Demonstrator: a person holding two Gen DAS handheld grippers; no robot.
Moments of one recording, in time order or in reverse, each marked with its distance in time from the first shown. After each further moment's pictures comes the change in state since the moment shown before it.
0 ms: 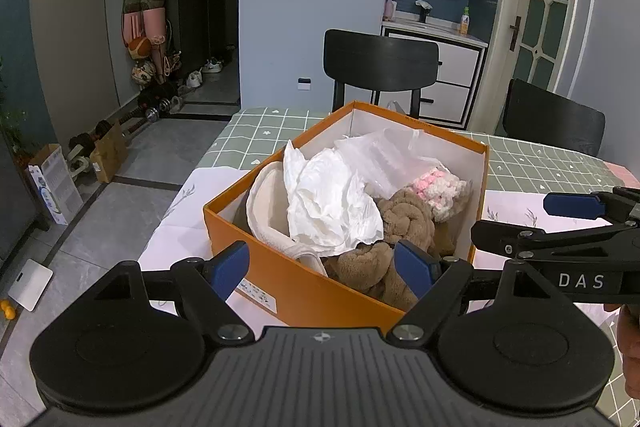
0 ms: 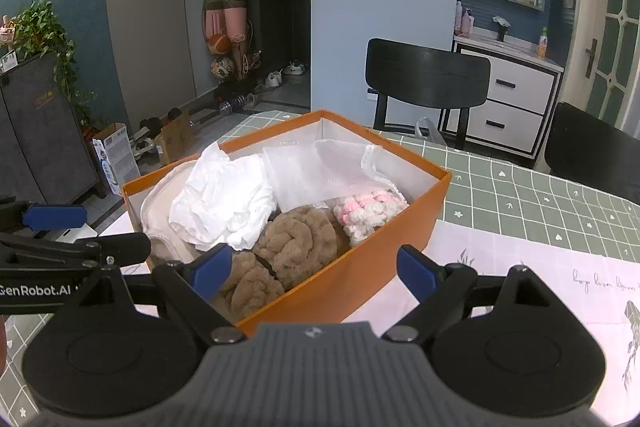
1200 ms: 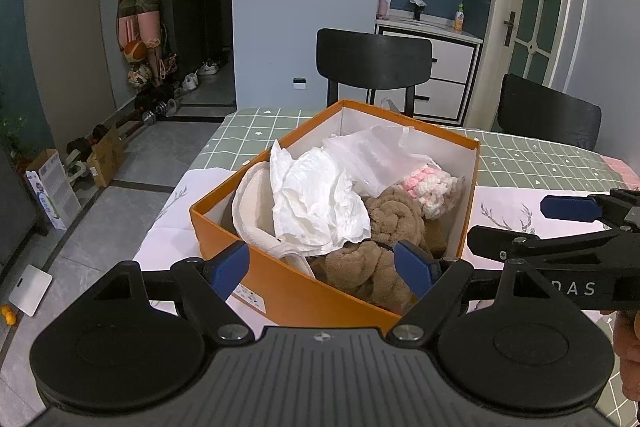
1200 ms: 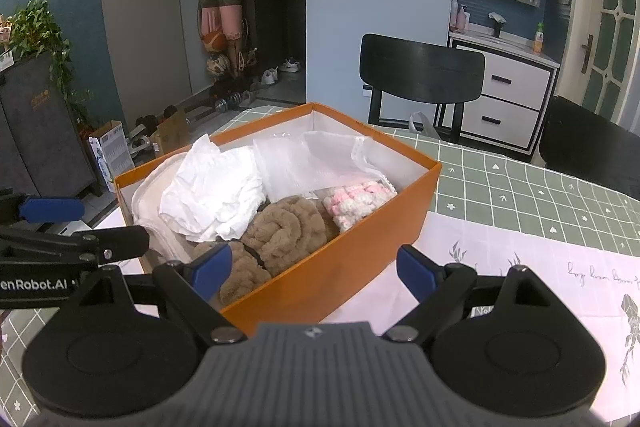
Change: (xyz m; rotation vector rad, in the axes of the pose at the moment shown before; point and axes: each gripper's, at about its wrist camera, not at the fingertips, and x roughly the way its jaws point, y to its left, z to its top) left arm -0.005 0.002 0.001 0.003 -0.003 -0.011; right arm 0.003 -0.006 -0.007 0.005 0.007 -0.012
